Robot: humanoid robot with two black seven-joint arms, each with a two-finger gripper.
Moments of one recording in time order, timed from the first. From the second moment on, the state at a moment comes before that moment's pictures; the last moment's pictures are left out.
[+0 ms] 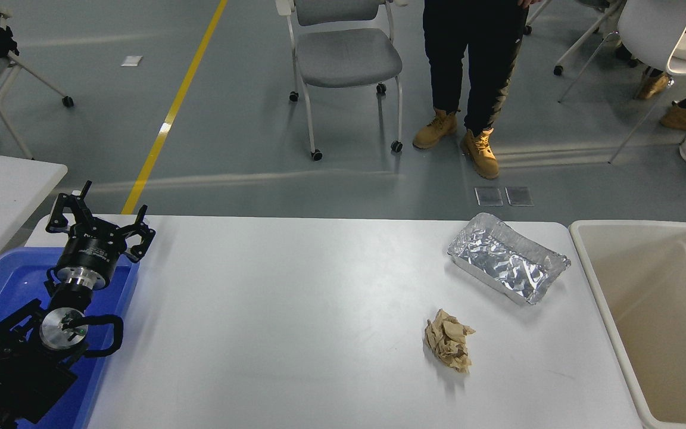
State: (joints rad) left arm -0.55 0.37 -0.86 -0.44 -0.20 -0.59 -0.43; right arm 1.09 -0.41 0.15 -0.03 -0.38 -0.09 0.06
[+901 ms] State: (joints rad) left arm -0.55 0.37 -0.86 -0.44 -0.20 -0.59 -0.43; right arm 1.20 -0.43 0.59 0.32 -0.08 -0.03 0.19
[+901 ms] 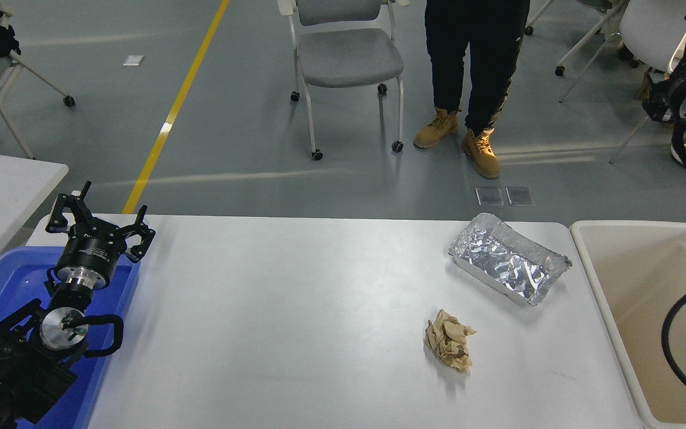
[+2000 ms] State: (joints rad) left arm -0.55 0.37 -0.86 -0.44 -0.20 -0.59 -0.43; right arm 0.98 -0.34 0.72 0.46 0.00 0.12 0.29
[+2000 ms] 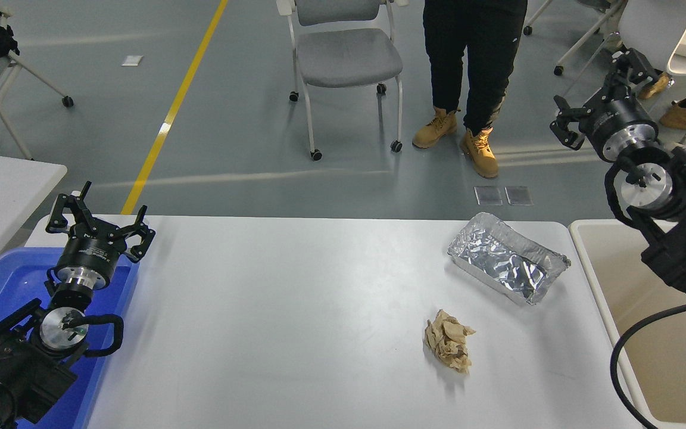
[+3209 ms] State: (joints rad) left arm -0.55 0.37 -0.86 -0.44 -0.20 -0.59 -0.43; right arm 0.83 -0.33 0.70 0.46 -0.01 0.16 0.41
